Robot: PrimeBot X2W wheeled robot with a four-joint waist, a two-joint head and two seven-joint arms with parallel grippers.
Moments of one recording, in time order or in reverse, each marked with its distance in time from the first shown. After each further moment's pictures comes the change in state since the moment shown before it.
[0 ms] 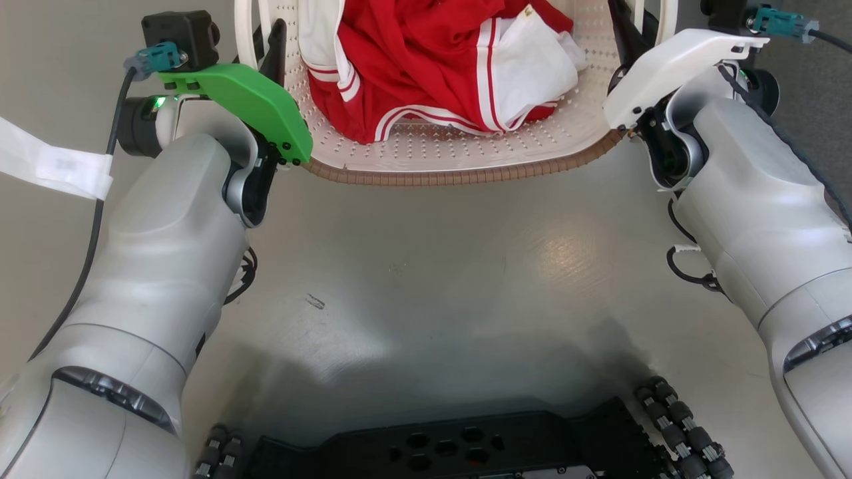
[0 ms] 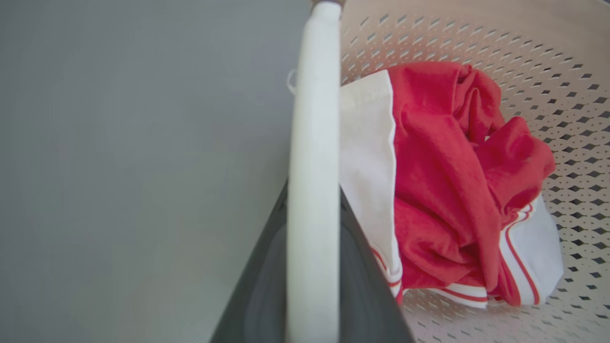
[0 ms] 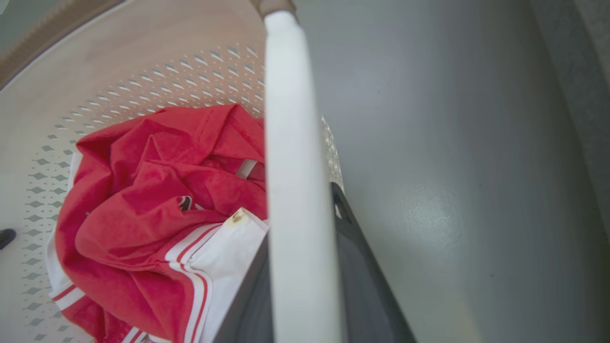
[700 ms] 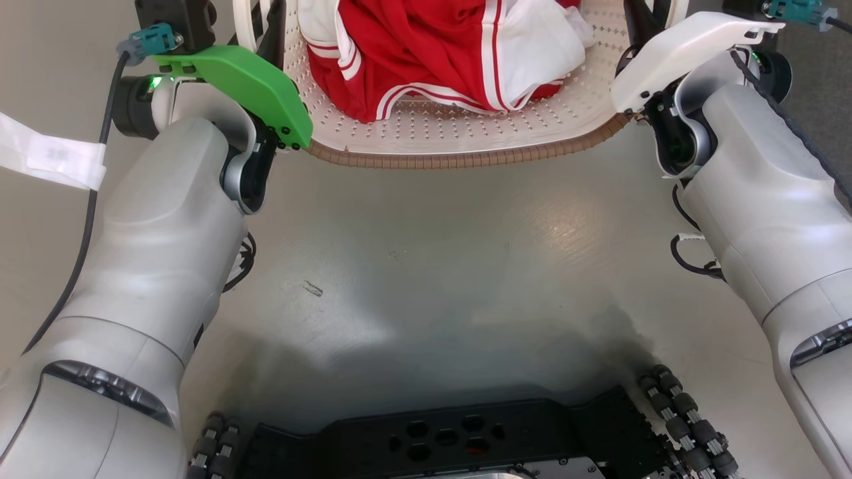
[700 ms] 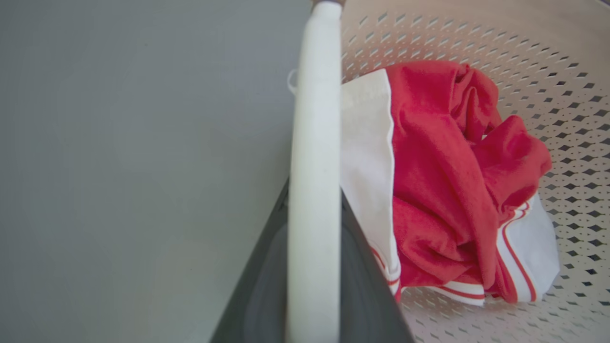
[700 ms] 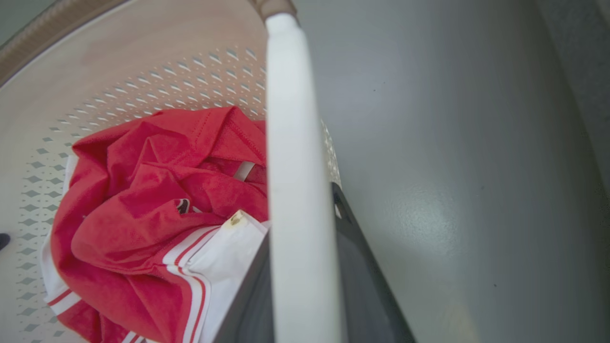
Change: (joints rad) left arm -0.016 0.002 0.042 -0.030 0.049 -0.006 -0.005; right arm 0.009 -0.009 -0.086 -0.072 -0.078 -0.026 0.000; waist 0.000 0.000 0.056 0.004
